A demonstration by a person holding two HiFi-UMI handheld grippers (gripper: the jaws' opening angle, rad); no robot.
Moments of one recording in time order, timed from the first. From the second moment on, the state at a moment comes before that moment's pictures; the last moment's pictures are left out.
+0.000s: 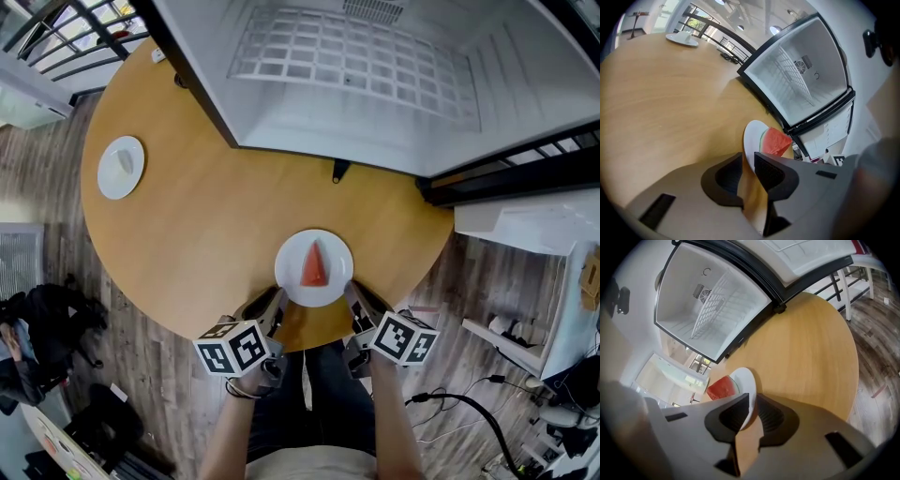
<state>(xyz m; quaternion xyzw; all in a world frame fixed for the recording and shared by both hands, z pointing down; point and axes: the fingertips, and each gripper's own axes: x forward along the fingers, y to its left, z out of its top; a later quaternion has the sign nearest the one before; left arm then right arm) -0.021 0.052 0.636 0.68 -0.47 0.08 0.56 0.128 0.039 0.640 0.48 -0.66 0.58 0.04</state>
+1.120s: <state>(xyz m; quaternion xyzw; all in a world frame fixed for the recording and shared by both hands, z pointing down) -0.005 0.051 0.641 0.65 -0.42 0.03 0.63 0.112 0.036 0.641 0.40 -0.60 0.69 -0.04</state>
